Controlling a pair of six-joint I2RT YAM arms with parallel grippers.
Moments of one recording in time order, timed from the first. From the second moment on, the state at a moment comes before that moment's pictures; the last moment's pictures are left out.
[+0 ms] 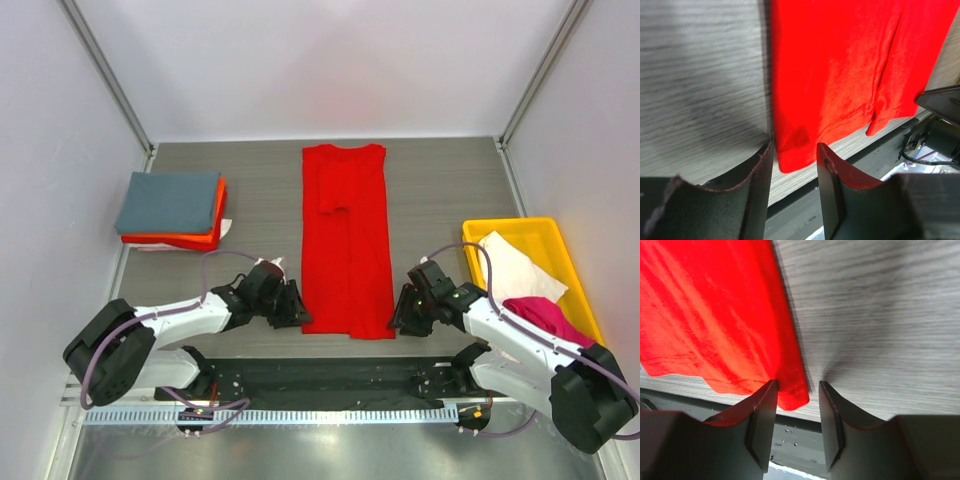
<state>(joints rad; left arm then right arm) -0.77 1.27 0.44 -0.06 0.23 -0.97 0.56 0.98 0.43 -0.59 -0.13 0.90</state>
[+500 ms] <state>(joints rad) -0.79 1.25 0.43 -0.08 0.21 -1.00 0.56 0.97 0.39 -0.58 -0.16 0.92</state>
